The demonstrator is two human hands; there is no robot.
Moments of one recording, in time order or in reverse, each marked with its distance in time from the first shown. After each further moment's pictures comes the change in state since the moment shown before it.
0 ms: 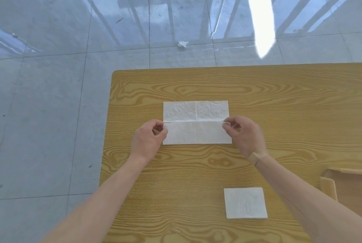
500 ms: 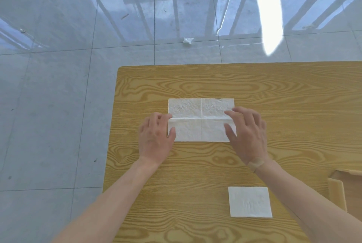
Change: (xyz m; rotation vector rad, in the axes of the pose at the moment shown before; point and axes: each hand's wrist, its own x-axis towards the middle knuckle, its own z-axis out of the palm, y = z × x) left_hand -0.009 -0.002 0.016 0.495 0.172 0.292; right_hand -0.011 -0.001 0.016 -0.429 0.202 -0.355
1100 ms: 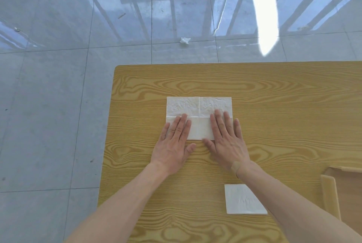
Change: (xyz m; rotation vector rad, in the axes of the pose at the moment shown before) left_hand -0.022 0.009 0.048 0.313 -0.347 0.331; right_hand -0.023 -0.011 0.038 -0.245 -0.475 -0.052
